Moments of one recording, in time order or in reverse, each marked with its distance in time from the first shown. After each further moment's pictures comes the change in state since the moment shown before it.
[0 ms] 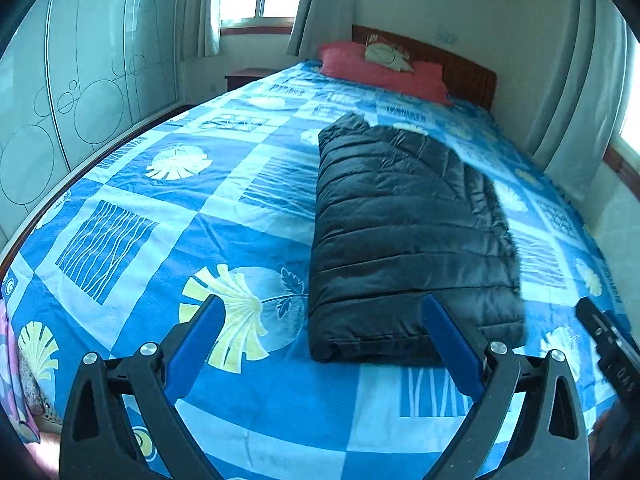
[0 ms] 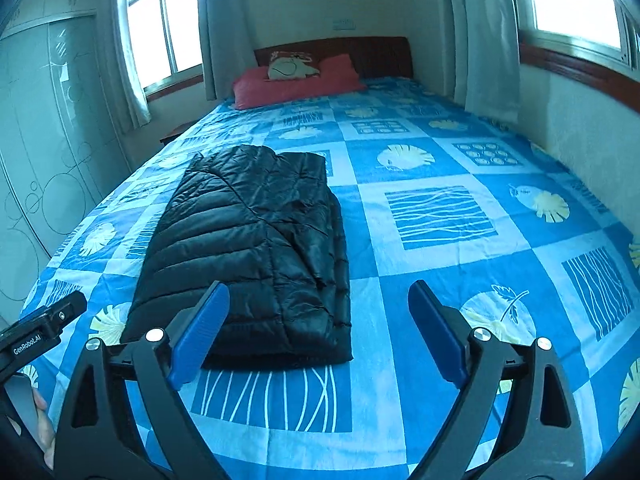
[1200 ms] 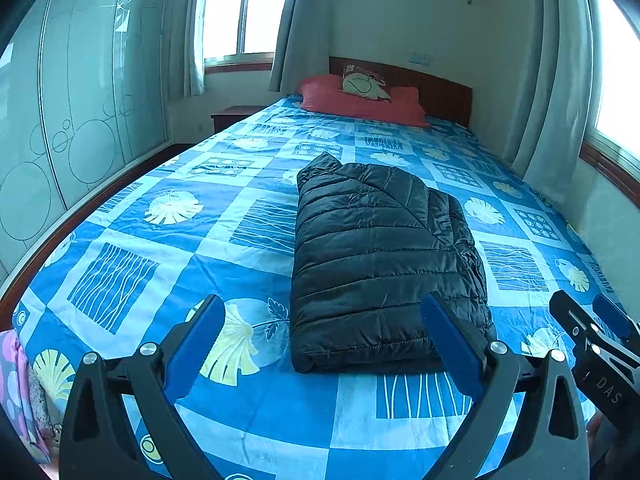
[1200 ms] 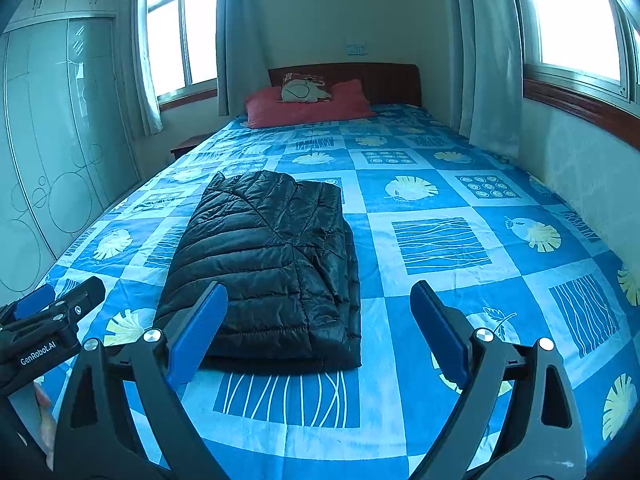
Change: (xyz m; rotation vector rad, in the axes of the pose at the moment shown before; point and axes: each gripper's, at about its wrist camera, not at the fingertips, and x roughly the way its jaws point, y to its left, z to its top) left arm -0.042 -0.029 0.001 0.081 -0.114 -0.012; right arm -0.035 0.020 0.007 -0.048 -0.065 -0.003
